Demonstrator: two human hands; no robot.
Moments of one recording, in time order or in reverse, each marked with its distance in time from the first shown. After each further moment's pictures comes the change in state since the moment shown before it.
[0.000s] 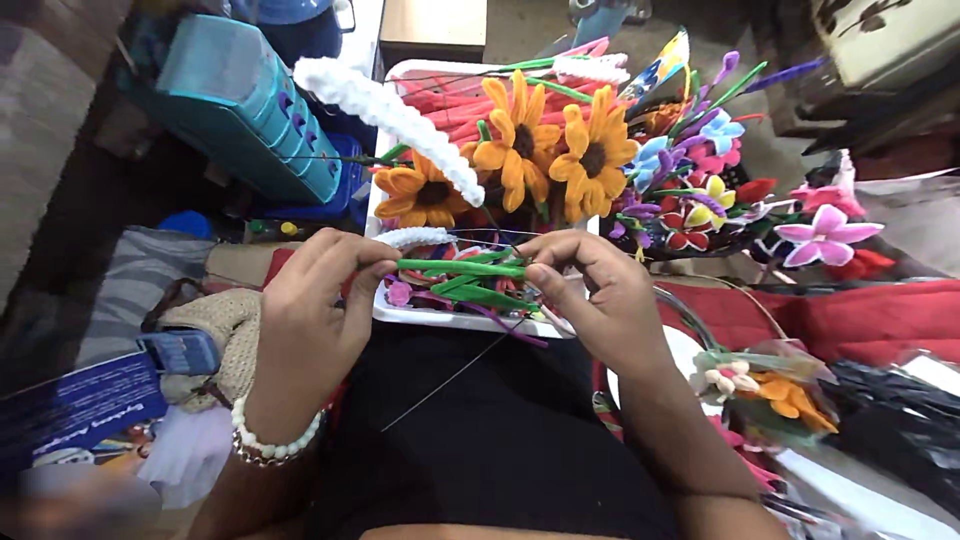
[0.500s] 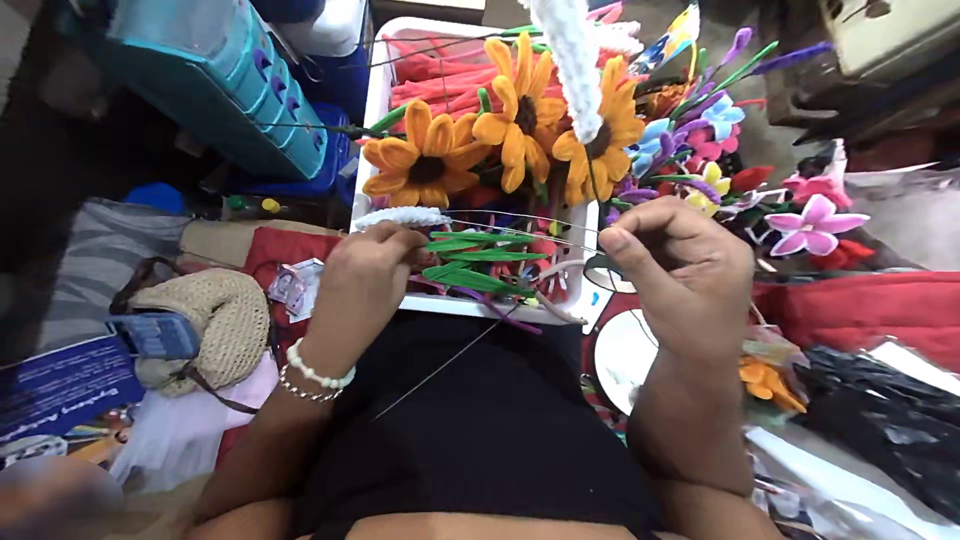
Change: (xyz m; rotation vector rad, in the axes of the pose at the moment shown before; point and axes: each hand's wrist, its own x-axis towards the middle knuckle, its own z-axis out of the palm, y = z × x) left_hand -0.008 -0.026 0.063 0.096 -0.264 -0.073; right_hand -0.007 0.011 -0.043 -0.073 0.165 -0.003
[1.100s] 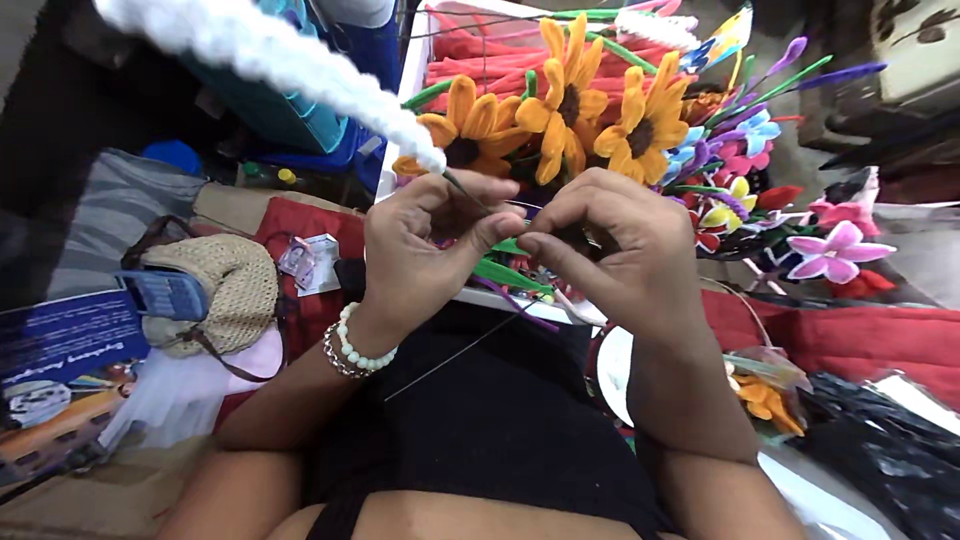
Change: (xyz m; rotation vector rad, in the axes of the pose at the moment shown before) left_hand 0.022 0.049 -0.013 -0.976 0.363 0.036; right_hand 0.039 -0.028 0.051 -0.056 -0.334 -0.272
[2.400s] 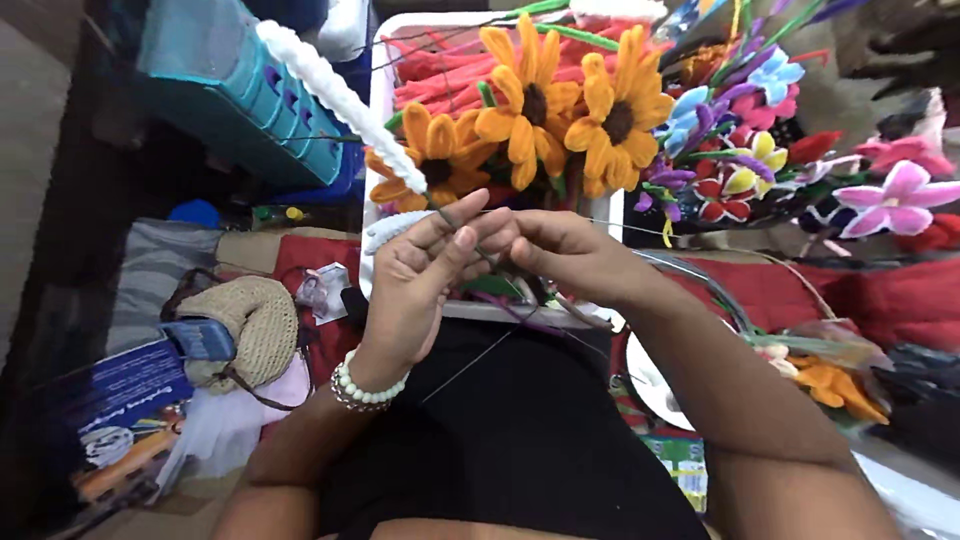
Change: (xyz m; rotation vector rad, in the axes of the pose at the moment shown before) left_hand -0.006 -0.003 0.014 -0.449 -0.009 -0.518; right_hand -0.013 0.049 0.010 0.704 -0.317 0.314
